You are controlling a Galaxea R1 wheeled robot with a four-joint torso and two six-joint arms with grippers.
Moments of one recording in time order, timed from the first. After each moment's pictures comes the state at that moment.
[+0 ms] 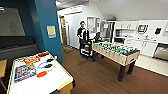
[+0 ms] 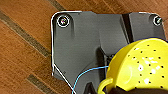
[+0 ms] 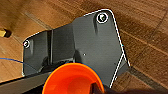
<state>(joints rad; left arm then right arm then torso) 1.47 3.01 -2.77 -0.20 0.05 0.16 -1.55 2.77 -2.43 0.06 0.11 0.09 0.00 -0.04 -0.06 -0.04</state>
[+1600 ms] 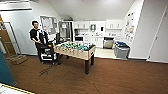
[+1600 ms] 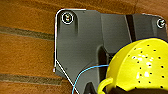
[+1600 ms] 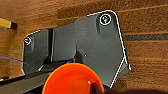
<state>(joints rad) 1.47 3.00 -2.77 -0.20 0.05 0.16 -1.55 2.77 -2.43 0.05 0.11 0.09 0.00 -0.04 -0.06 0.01</state>
